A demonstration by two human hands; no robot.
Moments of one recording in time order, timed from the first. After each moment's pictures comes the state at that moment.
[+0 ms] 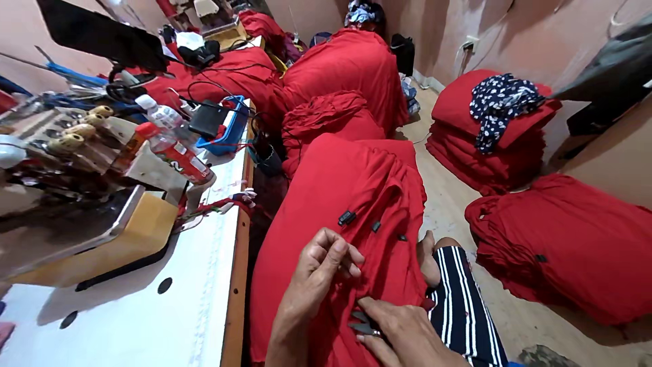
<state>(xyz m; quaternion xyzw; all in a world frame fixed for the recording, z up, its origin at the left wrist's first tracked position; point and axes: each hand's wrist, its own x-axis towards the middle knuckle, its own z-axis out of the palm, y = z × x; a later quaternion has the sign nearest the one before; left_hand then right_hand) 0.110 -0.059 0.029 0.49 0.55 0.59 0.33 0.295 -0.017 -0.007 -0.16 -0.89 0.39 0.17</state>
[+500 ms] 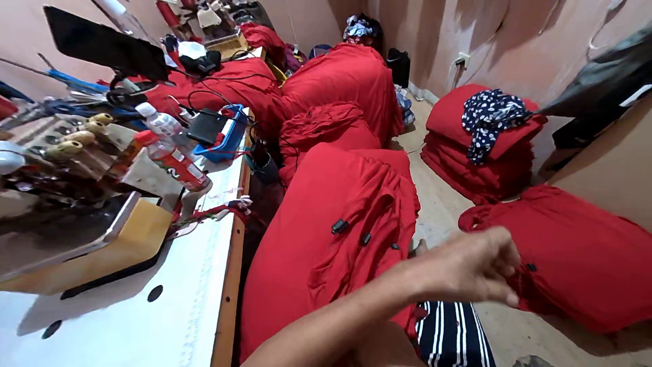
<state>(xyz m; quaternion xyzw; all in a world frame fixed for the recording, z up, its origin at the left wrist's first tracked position) 0.222 0.054 0.077 0.75 0.41 0.28 0.44 0.275 -0.022 0.034 -0.19 -0.90 0.38 -0.10</state>
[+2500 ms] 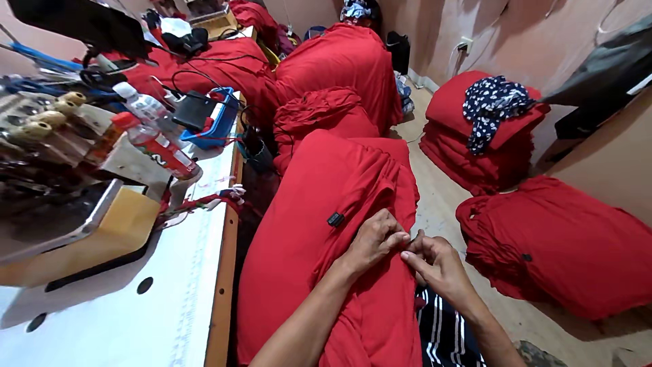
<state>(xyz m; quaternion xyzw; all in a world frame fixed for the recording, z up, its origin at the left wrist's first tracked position) 0.129 0.041 -0.038 0.70 0.55 0.42 0.19 0.313 0.078 -0.046 -0.36 -0.77 0.45 0.28</state>
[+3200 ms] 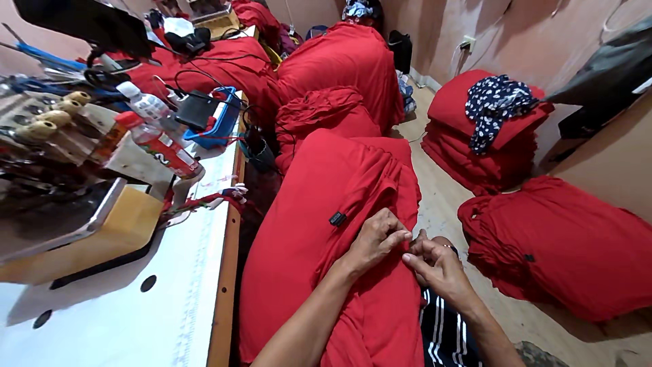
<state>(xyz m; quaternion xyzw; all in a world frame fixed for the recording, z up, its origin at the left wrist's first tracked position) 0.131 0.038 -0.031 0.67 0.54 0.45 0.23 0.313 0.078 -0.057 -0.34 -0.73 0.51 0.29</state>
